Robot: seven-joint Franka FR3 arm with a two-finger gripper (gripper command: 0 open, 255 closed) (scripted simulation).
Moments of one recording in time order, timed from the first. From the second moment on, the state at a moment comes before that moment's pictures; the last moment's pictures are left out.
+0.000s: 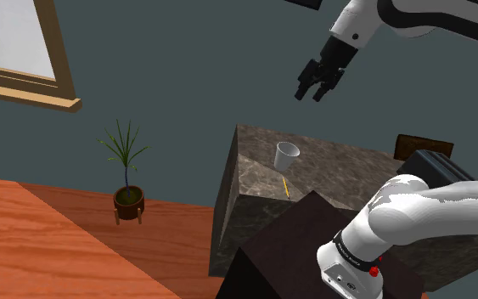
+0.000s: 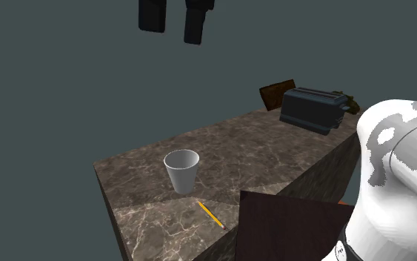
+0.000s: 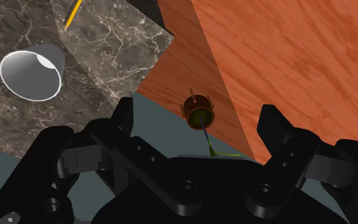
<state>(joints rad) 0.02 -0.76 0.04 -2.27 0.12 1.64 0.17</state>
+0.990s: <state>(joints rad) -0.04 -0.66 -0.18 -2.49 0.04 1.94 -0.12</state>
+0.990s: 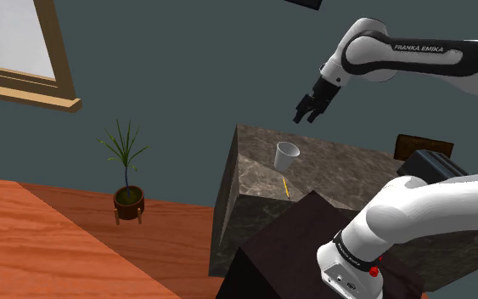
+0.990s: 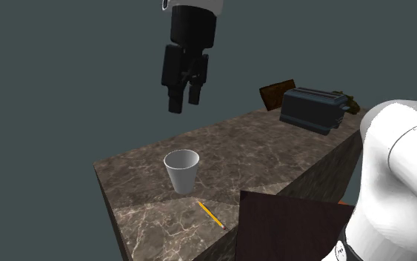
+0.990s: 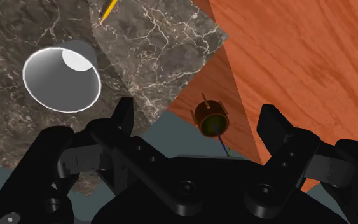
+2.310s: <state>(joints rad) -0.03 -0.01 -0.55 -2.36 0.27 2.33 -0.74</state>
